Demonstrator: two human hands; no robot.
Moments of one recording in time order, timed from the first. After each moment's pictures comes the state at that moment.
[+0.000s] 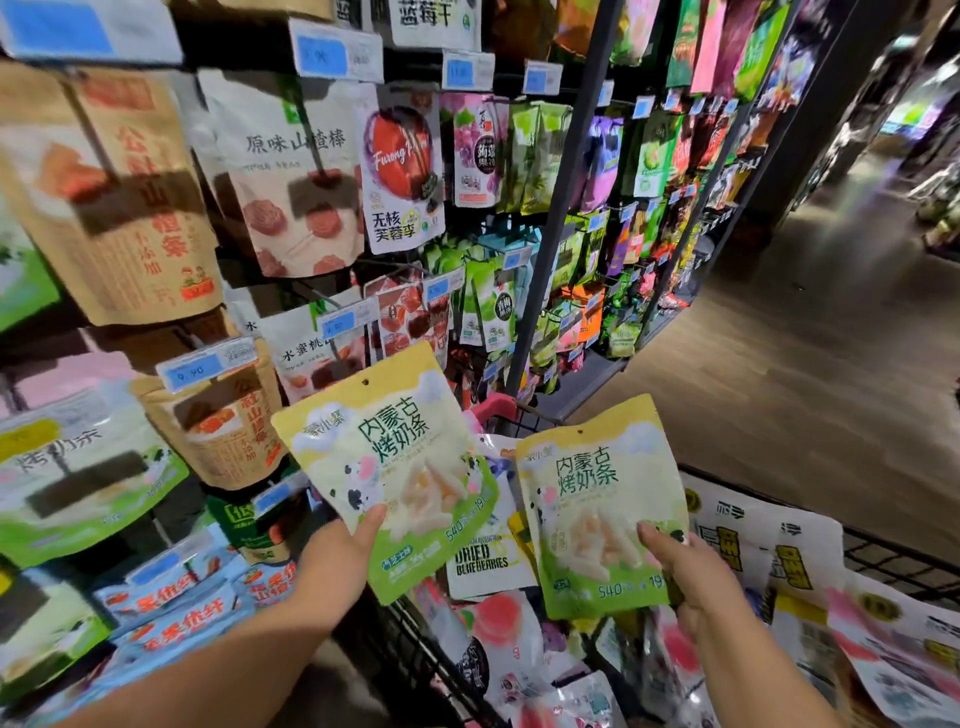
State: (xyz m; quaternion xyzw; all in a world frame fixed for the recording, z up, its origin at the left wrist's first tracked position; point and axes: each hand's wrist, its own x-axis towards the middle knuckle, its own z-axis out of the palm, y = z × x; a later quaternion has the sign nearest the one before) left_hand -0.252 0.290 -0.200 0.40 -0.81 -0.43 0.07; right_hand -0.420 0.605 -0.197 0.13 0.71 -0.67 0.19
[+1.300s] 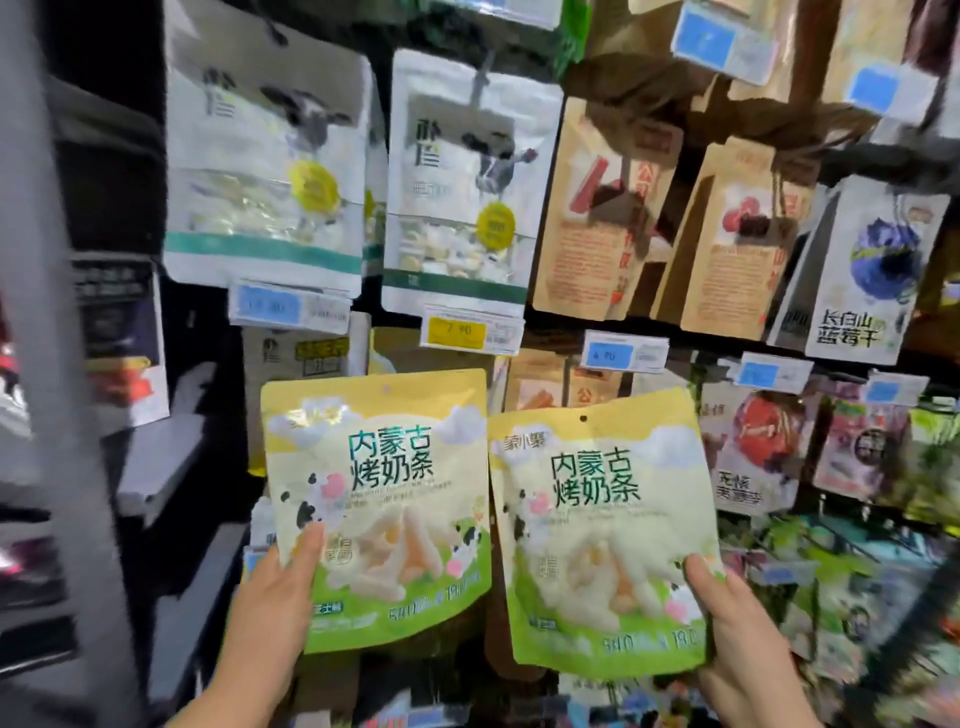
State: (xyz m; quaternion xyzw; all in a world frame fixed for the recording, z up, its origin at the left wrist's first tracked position) left_hand -0.025 0.137 -0.023 0.55 -0.50 -0.42 0.52; right_hand -0.365 0.251 -0.039 -0.28 0.54 -0.72 0.35
